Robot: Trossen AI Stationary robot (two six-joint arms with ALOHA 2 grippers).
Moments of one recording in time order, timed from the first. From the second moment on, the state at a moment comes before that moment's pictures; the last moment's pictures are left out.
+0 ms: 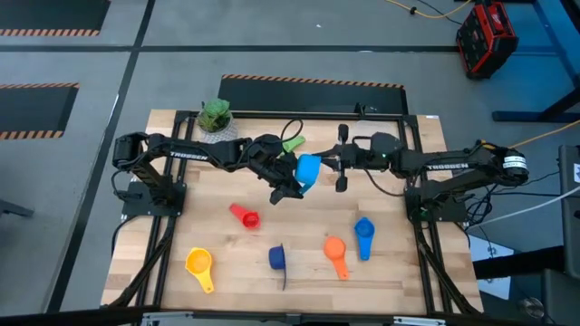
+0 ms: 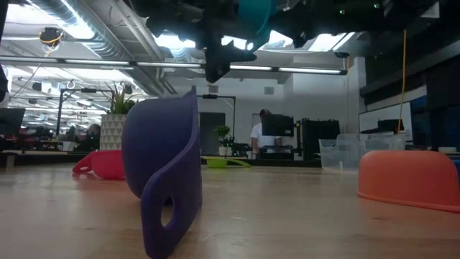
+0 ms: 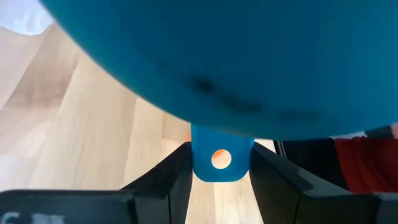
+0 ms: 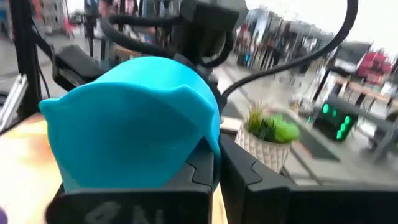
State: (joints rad) left arm 0.15 1.60 1.11 -0.01 0.48 -0.41; right arm -0.17 1.22 0.70 0.44 -0.13 -0.21
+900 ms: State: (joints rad) left arm 0.15 1.60 1.11 -0.01 0.38 -0.36; right arm -0.19 1.21 0.82 0.24 -0.12 -0.22
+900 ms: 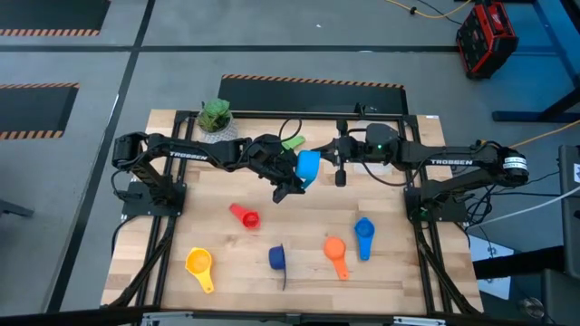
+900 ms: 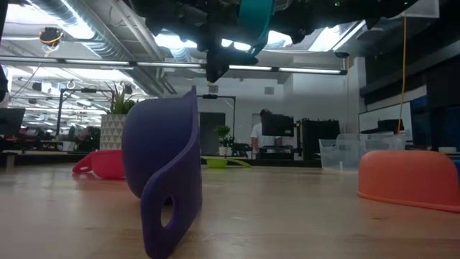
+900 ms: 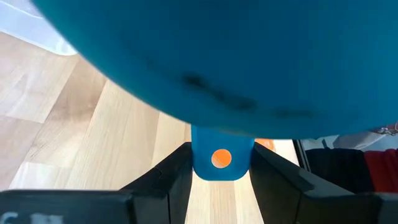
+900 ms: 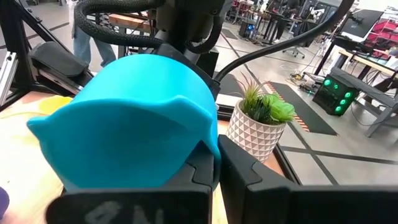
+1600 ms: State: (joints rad) left arm 0.15 1.61 1.11 -0.04 0.34 -0.36; right arm -0.22 1.21 0.82 0.19 -0.13 -0.21
